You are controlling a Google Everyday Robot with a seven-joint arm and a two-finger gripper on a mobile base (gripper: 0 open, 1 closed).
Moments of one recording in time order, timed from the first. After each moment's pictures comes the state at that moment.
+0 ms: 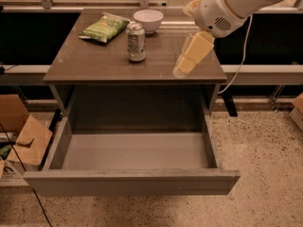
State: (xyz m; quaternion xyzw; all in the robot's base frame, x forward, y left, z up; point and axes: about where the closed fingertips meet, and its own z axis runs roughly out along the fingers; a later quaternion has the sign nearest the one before) arm 0.580 -0.085 0.988 -0.62 0.70 0.06 0.35
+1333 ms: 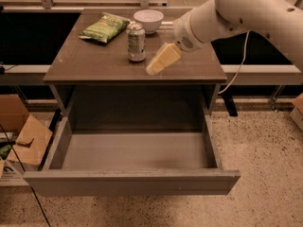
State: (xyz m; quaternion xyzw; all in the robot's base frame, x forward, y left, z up) arm 0.671 -0.051 0.924 -0.52 0.74 0.08 0.42
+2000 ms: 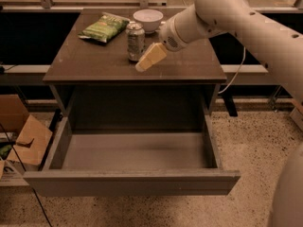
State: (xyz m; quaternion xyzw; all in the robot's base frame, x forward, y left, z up) arm 0.723 -0.022 0.892 -0.51 0.75 0.13 0.41
